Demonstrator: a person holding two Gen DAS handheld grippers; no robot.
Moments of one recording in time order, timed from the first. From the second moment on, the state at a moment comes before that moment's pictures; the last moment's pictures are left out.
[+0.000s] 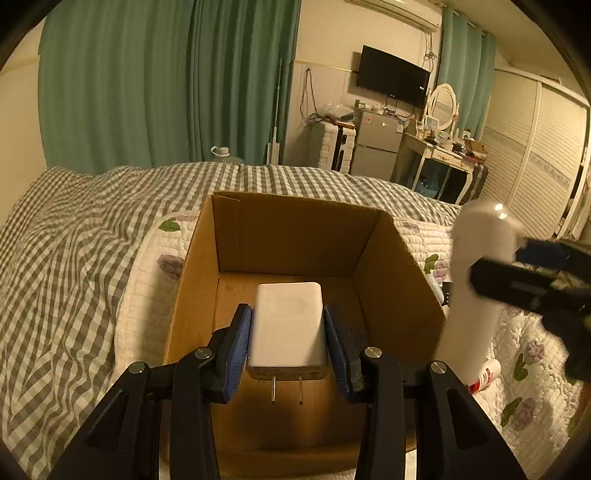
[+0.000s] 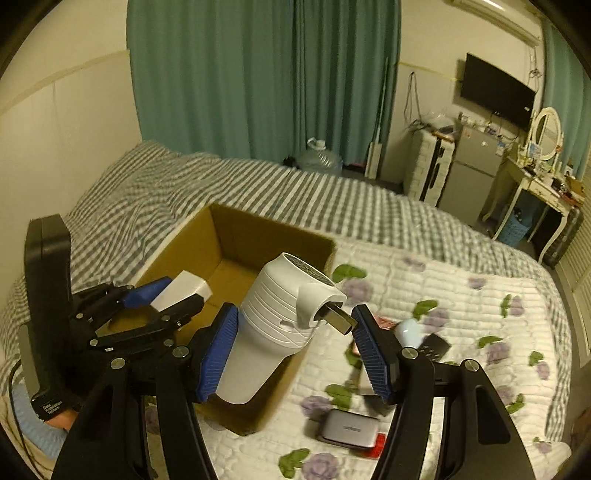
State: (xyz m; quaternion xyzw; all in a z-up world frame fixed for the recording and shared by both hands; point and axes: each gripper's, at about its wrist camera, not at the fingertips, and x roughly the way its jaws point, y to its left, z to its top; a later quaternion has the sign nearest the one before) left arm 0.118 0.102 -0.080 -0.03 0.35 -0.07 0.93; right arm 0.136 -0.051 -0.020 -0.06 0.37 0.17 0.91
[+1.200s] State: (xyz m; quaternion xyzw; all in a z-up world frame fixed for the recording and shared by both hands) left arm 0.057 0.053 -0.041 0.02 0.30 -0.06 0.95; right arm 0.132 -0.145 -0.018 -0.04 0.34 0.11 0.93
